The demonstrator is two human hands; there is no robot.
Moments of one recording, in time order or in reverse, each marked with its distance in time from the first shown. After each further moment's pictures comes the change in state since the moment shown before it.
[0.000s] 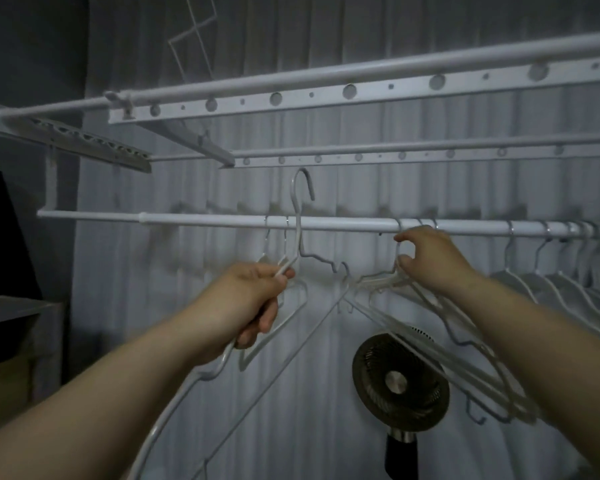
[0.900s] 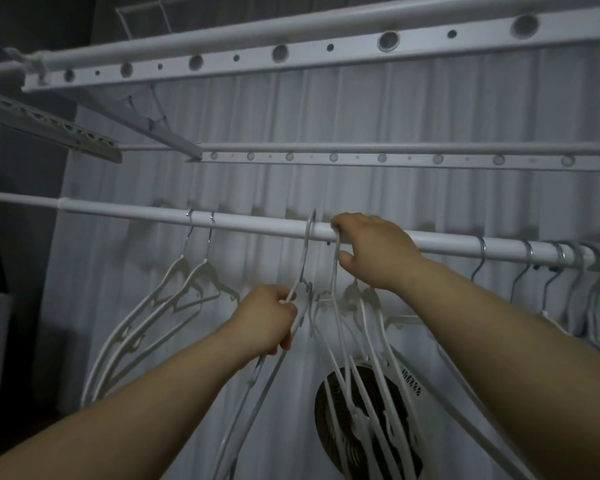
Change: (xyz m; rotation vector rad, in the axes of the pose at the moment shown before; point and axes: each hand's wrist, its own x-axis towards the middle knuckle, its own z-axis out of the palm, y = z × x) left_hand 0.139 -0.050 0.134 0.315 0.183 -0.049; right_hand 0.075 0.056 0.007 -0.274 -0.059 -0.431
